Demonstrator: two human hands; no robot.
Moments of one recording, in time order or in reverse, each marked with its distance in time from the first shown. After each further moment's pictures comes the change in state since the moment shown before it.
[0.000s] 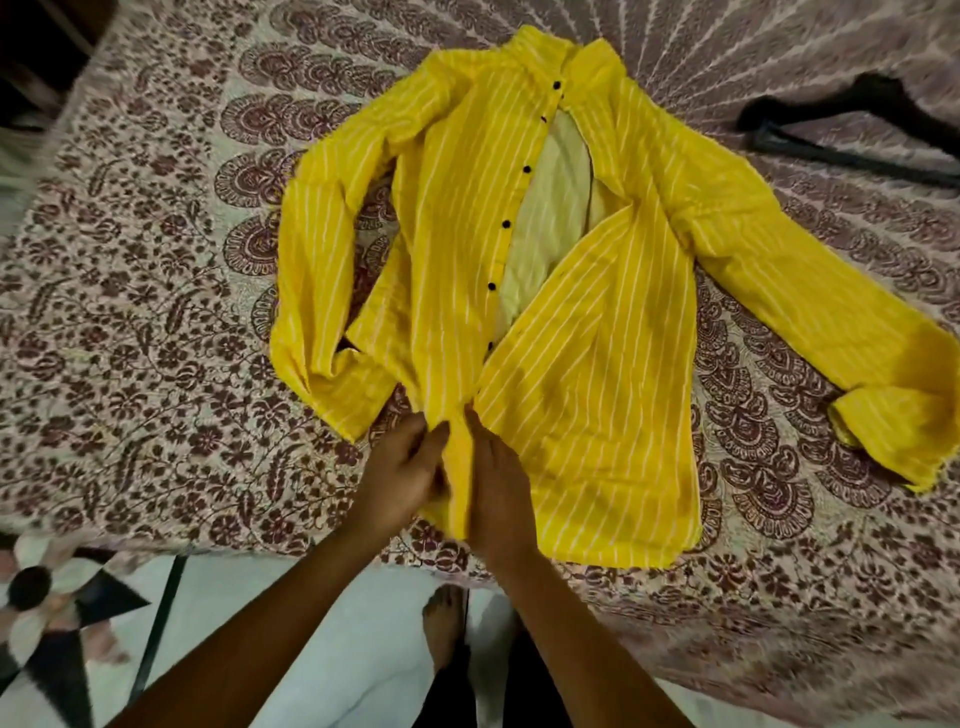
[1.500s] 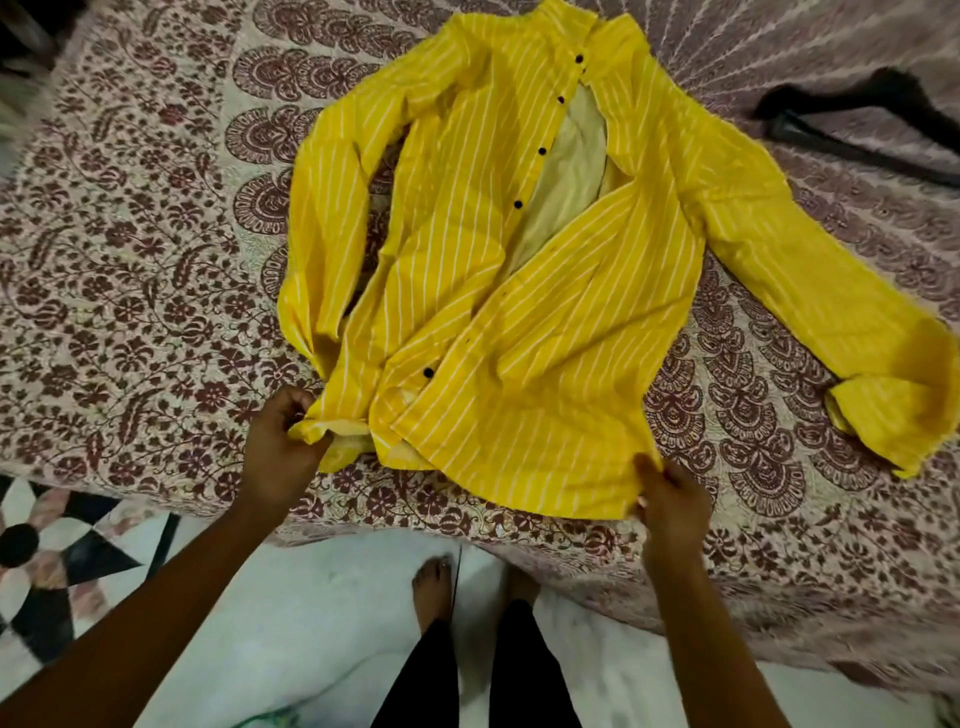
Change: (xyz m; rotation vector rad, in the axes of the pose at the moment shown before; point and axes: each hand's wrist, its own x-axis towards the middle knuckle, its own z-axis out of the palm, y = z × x) left_hand -0.014 -0.056 -0.084 -0.050 0.239 0.105; right_hand -0.047 0.086 -0.088 0.656 0.533 0.699
